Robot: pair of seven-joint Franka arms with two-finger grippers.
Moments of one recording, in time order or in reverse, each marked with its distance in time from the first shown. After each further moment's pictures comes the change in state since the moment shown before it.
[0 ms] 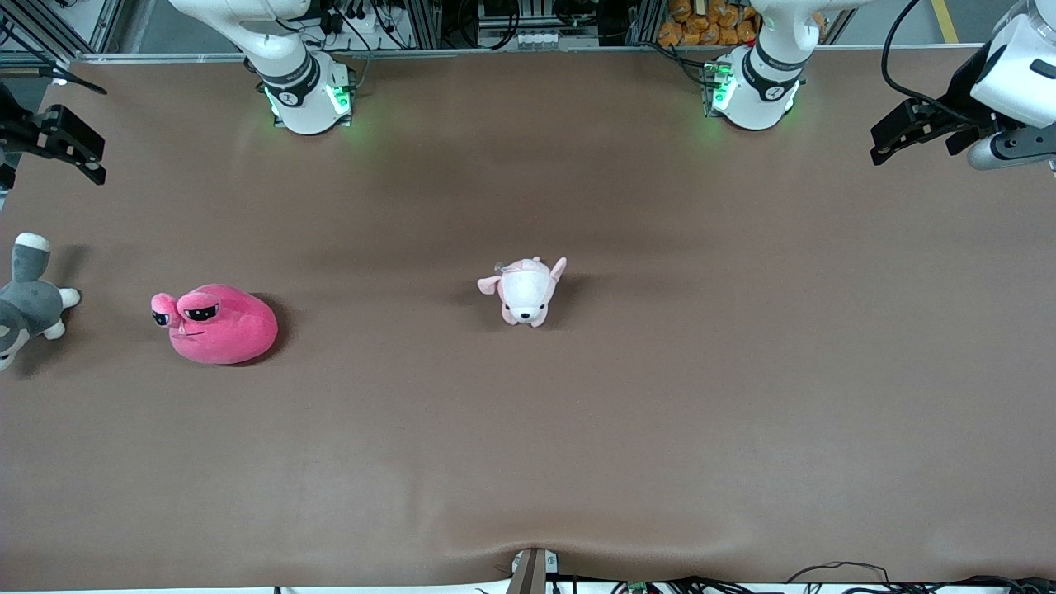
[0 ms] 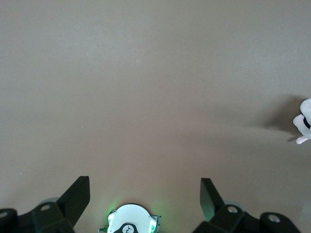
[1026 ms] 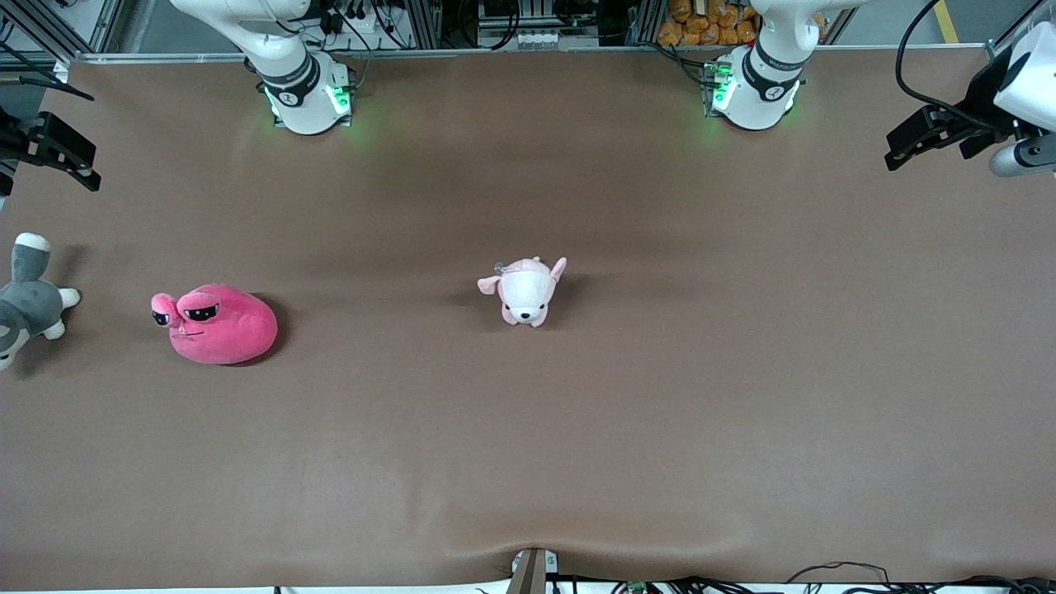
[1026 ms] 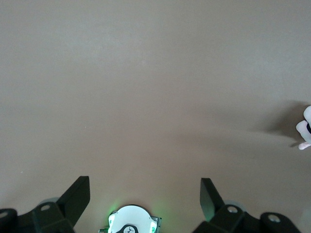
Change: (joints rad) left arm 0.031 0.016 0.003 0.011 0.001 0.002 0.006; right arm -0.018 0.018 -0.002 0.025 0.027 -0.011 0.000
